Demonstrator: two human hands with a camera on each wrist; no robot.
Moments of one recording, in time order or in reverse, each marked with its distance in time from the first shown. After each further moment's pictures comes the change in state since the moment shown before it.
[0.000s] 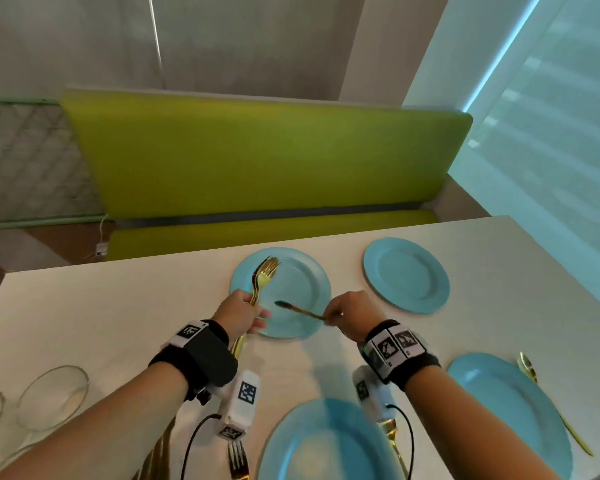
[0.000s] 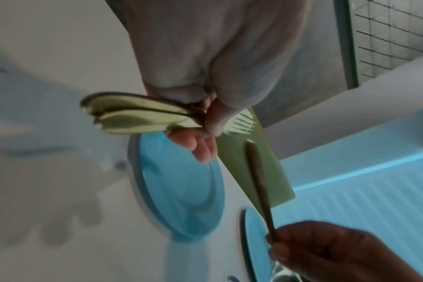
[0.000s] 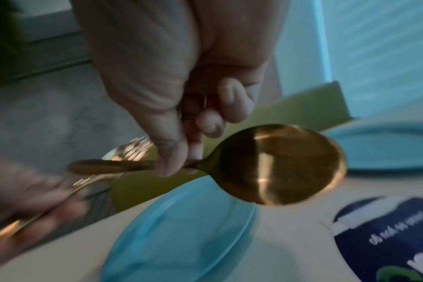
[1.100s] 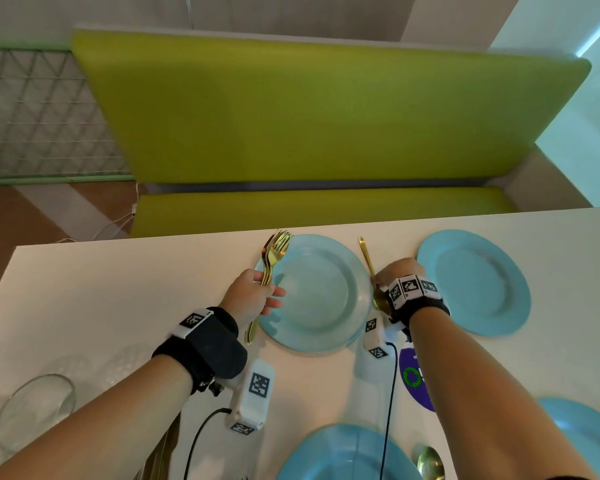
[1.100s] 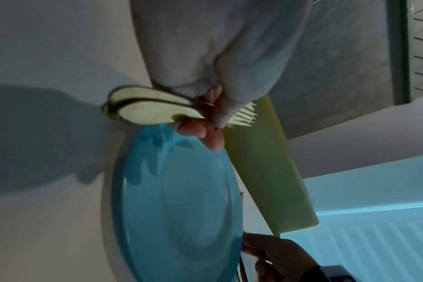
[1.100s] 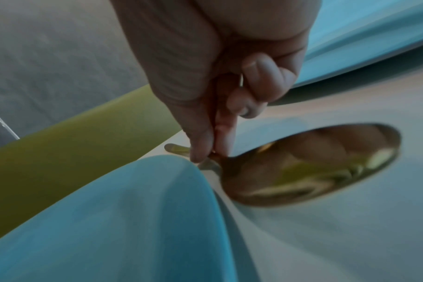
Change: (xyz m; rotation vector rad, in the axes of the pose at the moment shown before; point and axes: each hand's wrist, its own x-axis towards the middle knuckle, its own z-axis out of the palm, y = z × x) left_hand 0.073 -0.001 -0.012 -0.099 0.129 -0.074; right_hand 0.162 0.051 0.014 0.349 0.022 0.595
